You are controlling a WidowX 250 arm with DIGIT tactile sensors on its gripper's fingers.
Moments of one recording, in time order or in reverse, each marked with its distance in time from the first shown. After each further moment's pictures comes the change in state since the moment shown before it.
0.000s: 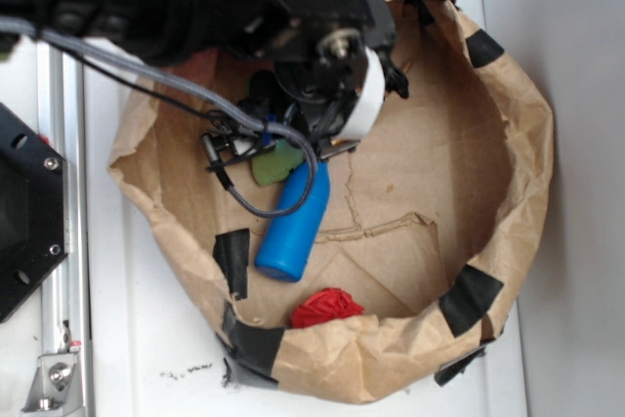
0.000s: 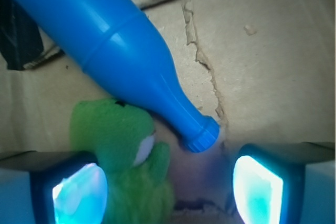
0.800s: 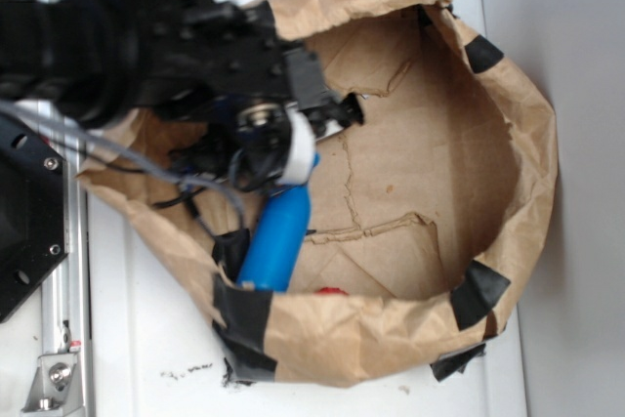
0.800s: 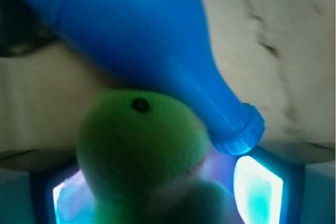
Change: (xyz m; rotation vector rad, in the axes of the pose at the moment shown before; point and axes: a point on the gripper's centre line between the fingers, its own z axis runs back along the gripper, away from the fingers) arm 0.008 -0.055 -0.024 -0.008 0.001 0.016
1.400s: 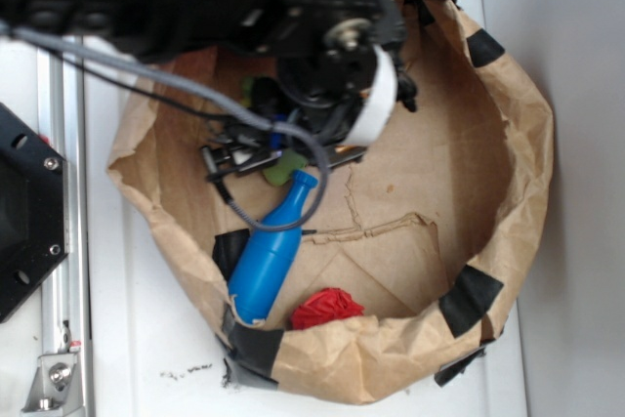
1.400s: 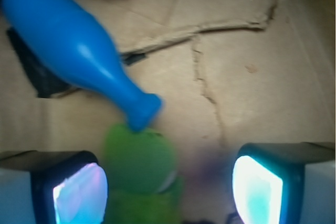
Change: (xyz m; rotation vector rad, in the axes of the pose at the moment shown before) arm 0.006 0.053 0.040 -0.044 -0.072 -0.027
